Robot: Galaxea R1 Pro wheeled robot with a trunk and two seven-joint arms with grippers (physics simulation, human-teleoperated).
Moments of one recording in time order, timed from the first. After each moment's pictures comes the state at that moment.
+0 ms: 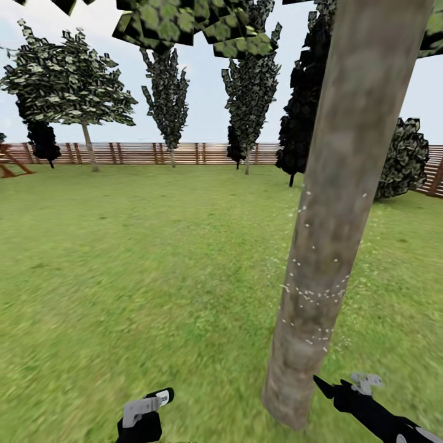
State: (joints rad) left arm -0.06 0.35 -0.74 -1.25 0.84 -0.18 0.31; right arm -0.05 -0.15 -0.32 -1.23 -0.19 0.39 0.55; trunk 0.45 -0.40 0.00
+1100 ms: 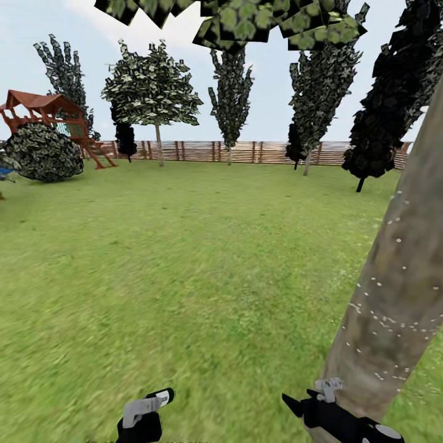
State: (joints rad) left arm -0.06 0.35 -0.75 -1.25 0.84 -0.18 0.31; right arm -0.05 -0.15 -0.06 -1.20 -0.19 0.39 0.55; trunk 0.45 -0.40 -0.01
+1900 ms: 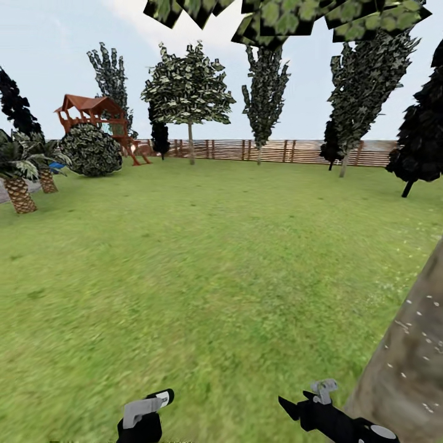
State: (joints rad) left arm -0.06 0.35 -0.75 -1.25 0.84 -0.18 0.31; right arm -0.05 -0.15 -0.03 -1.20 -0.18 0.38 0.54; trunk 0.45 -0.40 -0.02
